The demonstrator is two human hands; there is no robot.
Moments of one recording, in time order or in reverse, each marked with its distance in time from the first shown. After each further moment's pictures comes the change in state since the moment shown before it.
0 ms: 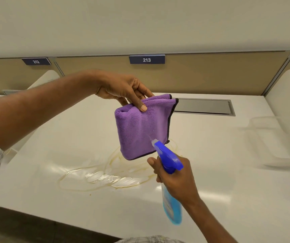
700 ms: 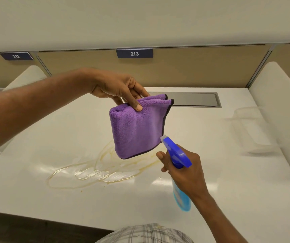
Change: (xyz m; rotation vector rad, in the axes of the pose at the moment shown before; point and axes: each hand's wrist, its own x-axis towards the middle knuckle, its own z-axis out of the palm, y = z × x) left_hand 0.011 0.011 0.027 0.049 -0.048 -0.015; right_hand -0.018 0.007 -0.042 -0.125 0.134 -0.069
